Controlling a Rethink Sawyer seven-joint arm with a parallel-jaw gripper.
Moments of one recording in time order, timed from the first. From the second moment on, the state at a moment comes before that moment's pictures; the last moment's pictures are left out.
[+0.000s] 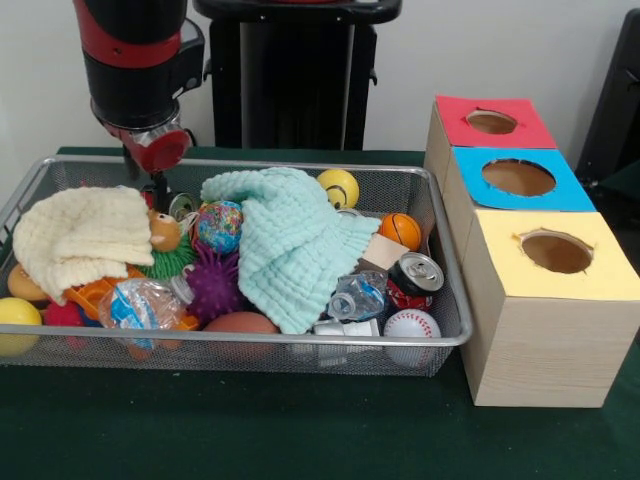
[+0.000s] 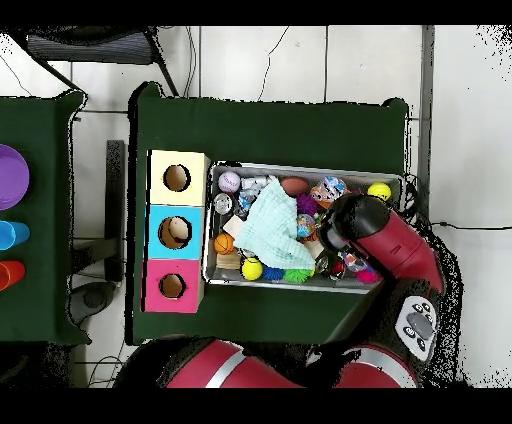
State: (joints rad) arm -0.20 -0.34 -0.53 1.48 0.45 0.71 1.80
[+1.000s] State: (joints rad) arm -0.20 -0.34 -0.50 1.56 0.55 0.65 1.80
